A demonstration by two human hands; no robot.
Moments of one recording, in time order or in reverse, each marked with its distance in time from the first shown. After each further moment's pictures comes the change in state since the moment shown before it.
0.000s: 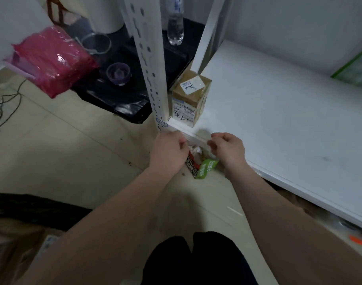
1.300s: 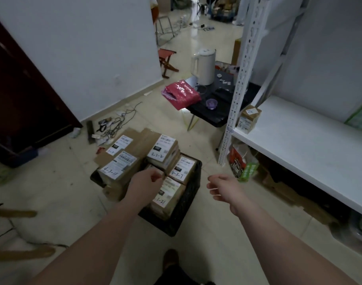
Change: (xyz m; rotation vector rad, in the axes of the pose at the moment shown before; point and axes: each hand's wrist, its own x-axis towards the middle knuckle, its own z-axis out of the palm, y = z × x) left_hand -0.486 -0.055 -0.319 -0.126 0.099 -0.424; right_hand -0.507 0.000 -0.032 -0.164 -0.531 -0.005
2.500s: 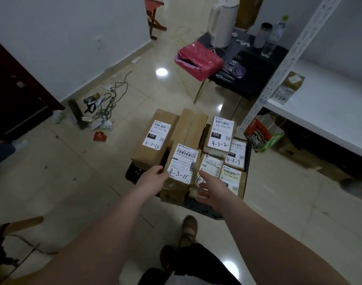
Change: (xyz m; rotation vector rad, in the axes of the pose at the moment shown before) left_hand 0.152 -0.247 -0.101 -0.174 -0.434 -0.275; right_hand 0.086 0.005 0.328 0.282 0.060 0.406
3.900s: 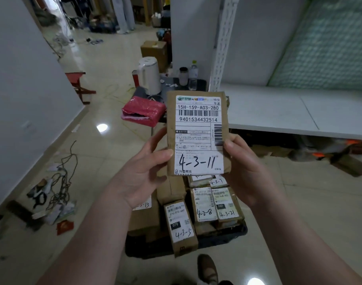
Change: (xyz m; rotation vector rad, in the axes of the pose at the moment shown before) left_hand -0.053 0.163 -0.139 -0.650 -0.907 0.560; right_hand -0.174 -0.107 0.020 0.550 -0.032 -0.935
